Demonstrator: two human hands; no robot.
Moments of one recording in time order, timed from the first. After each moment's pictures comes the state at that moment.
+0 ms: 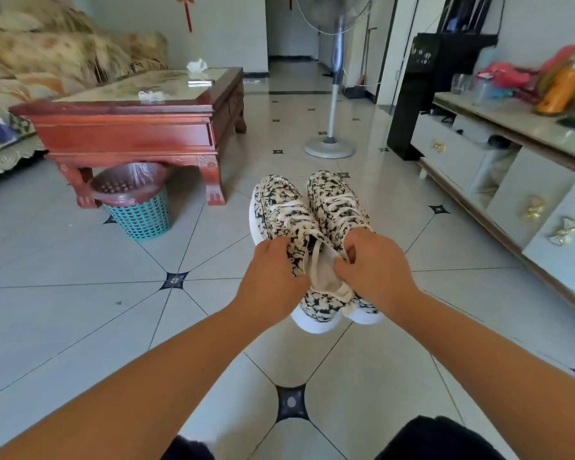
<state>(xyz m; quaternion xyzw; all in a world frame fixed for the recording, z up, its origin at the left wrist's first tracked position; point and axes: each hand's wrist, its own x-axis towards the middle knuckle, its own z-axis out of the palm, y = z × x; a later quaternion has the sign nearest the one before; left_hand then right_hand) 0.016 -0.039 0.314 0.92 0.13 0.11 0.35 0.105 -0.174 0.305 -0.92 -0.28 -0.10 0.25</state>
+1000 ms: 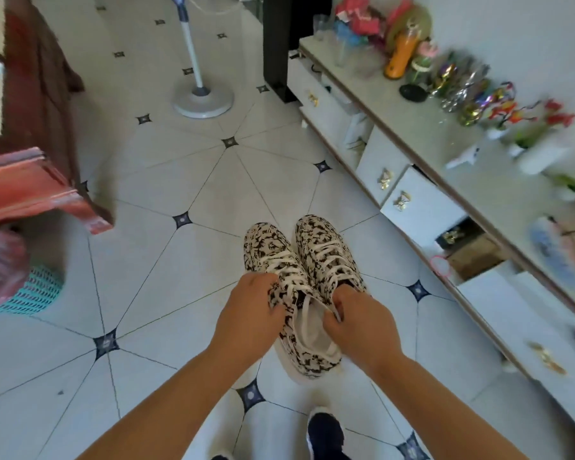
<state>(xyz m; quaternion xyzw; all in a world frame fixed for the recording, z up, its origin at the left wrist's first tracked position) 0.184 -0.077 0.581 0.92 0.00 -0.11 0.37 0.177 -0.250 0.558 -0.98 -0.03 0.09 0.18</state>
